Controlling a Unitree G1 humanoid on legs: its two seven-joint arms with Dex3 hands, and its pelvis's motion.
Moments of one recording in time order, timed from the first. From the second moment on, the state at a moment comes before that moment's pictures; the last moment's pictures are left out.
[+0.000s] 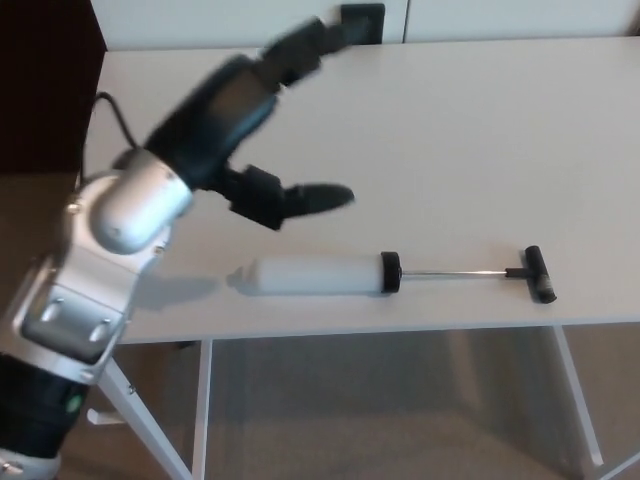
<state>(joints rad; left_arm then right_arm) -0.55 0.44 -0.34 0.03 0.16 0.06 -0.29 0.54 -0.40 -0.24 0.13 0.06 -0.25 0.10</state>
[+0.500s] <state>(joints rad) -0.64 0.46 -0.61 0.19 0.34 0.09 -0.32 0.53 -0.40 -0.24 0.13 0.05 -0.25 0.11</state>
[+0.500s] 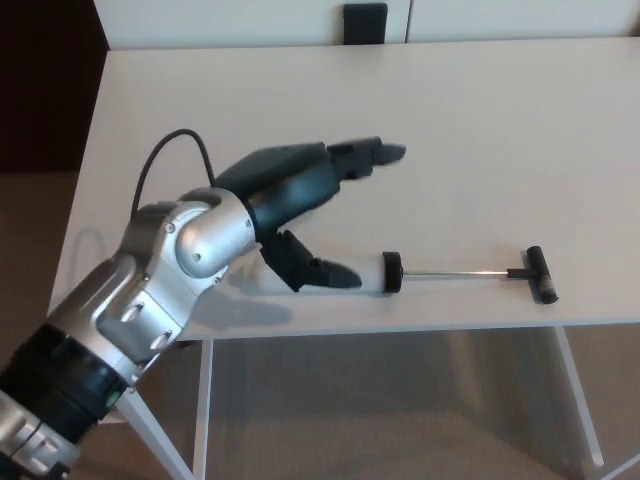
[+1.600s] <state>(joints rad) -0.79 0.46 -0.85 0.34 0.70 0.29 -0.56 0.47 -0.41 -0.21 0.11 0.04 -0.15 0.15</state>
